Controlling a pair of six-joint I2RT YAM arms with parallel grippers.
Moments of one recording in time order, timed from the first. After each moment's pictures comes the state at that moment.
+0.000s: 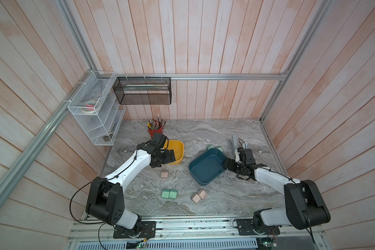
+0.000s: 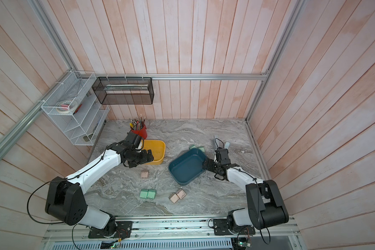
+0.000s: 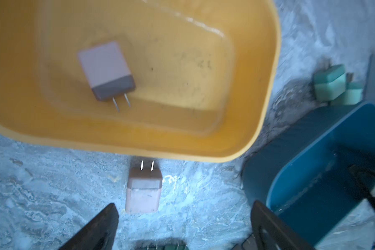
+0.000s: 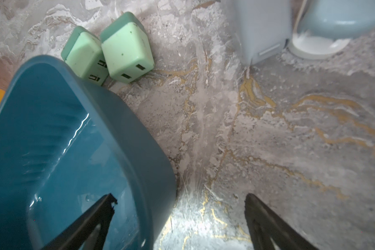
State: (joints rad) left arm -0.38 1.50 1.10 -0.78 0.10 -0.56; right arm 0.24 1.39 0.61 -0.15 -0.14 0.50
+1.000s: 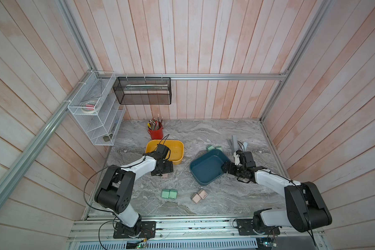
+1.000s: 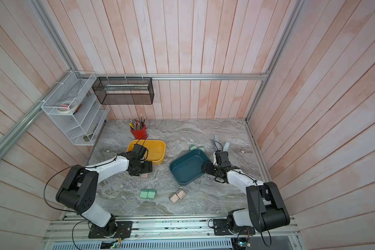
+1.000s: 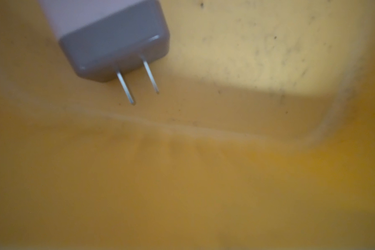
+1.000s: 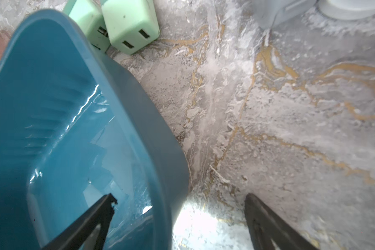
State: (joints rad) left arm -0.38 1.64 0.92 -0.53 0.00 -0.49; right arm 0.24 1.37 0.57 -0.15 -0.18 0.47
